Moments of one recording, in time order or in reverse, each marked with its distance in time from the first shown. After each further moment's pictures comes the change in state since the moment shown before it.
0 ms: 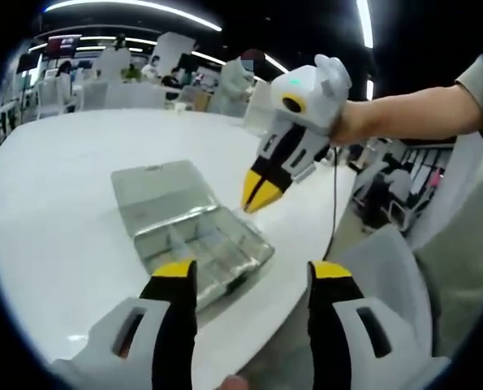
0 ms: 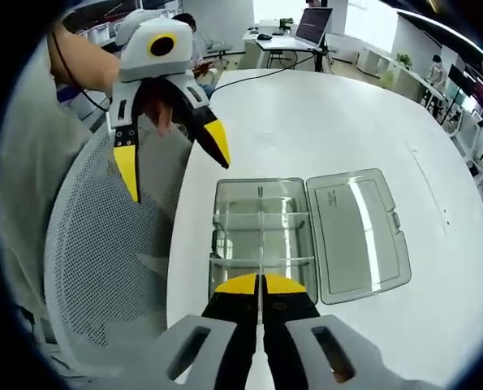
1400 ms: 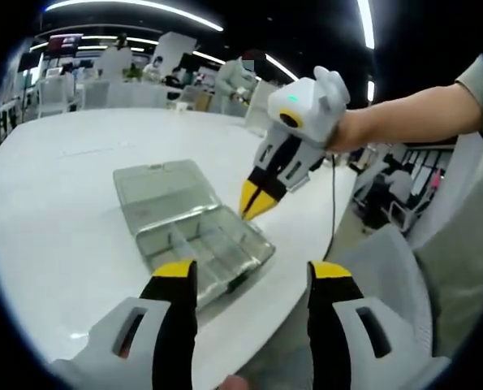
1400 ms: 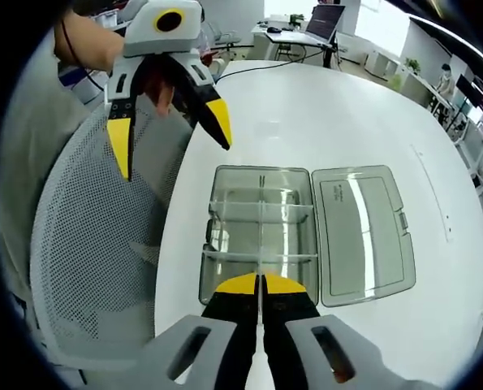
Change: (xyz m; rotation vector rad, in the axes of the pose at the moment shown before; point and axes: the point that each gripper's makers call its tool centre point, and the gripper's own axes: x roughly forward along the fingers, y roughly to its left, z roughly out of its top) left arm -0.001 0.002 -0.002 -0.007 -0.003 0.002; right arm 0.015 -0.002 -0.010 -0.064 0.032 -0.009
